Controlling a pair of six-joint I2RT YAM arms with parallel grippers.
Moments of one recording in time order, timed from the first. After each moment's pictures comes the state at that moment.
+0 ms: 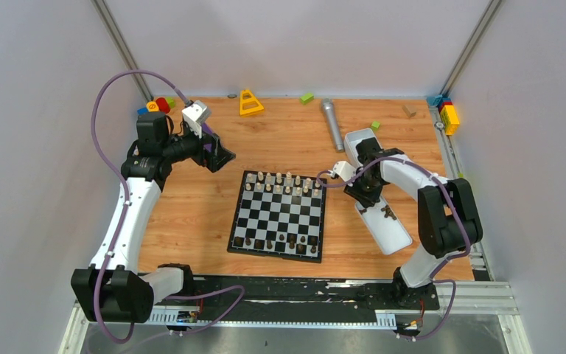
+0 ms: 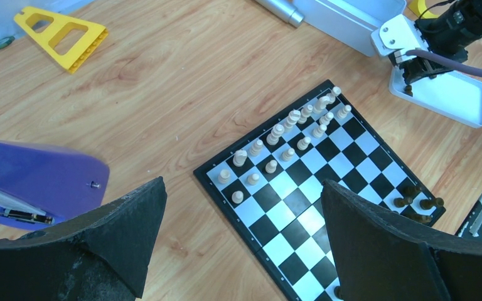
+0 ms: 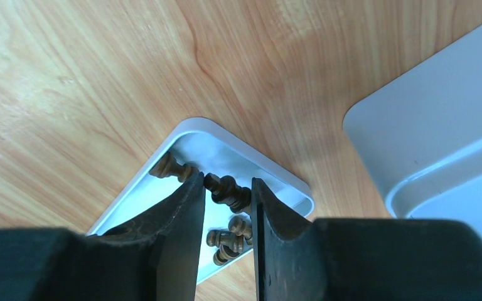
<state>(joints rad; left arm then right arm) -0.02 1.15 1.11 -0.45 0.76 0.22 0.27 1.67 1.04 -0.77 -0.10 -0.88</state>
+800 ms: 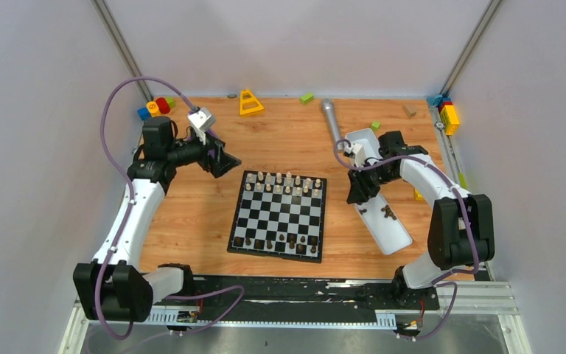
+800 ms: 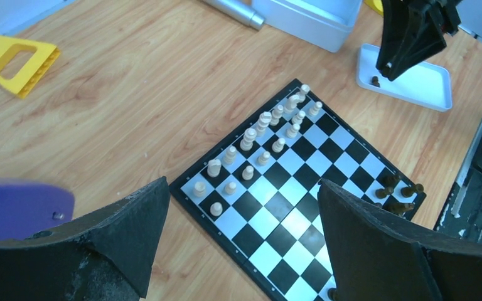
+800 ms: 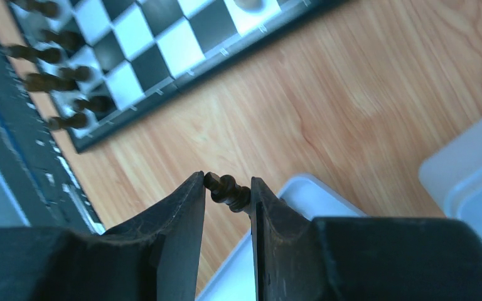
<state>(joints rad) -0.03 1.16 1.04 -0.37 0.87 0.23 0.13 1.56 1.06 -0.83 -0.65 -0.69</state>
